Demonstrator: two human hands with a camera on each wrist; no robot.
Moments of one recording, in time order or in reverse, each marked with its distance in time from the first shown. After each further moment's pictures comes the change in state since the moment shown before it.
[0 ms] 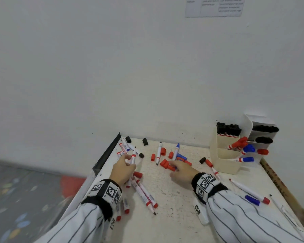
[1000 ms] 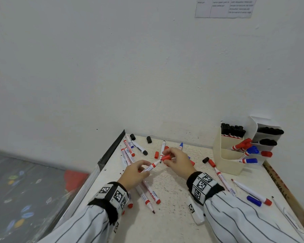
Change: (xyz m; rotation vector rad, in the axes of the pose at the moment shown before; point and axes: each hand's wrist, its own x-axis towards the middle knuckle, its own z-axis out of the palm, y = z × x) left_hand -0.025 -0.001 0.011 0.069 -0.219 0.178; right_hand -0.010 -0.043 0.007 0.259 0.344 -0.334
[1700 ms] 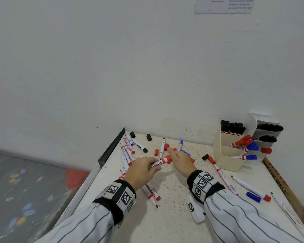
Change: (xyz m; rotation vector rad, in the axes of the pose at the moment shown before) left_hand -0.004 0.025 0.015 0.373 0.099 0.251; right_hand -0.011 -0.011 -0.003 -0.022 -0.009 0.174
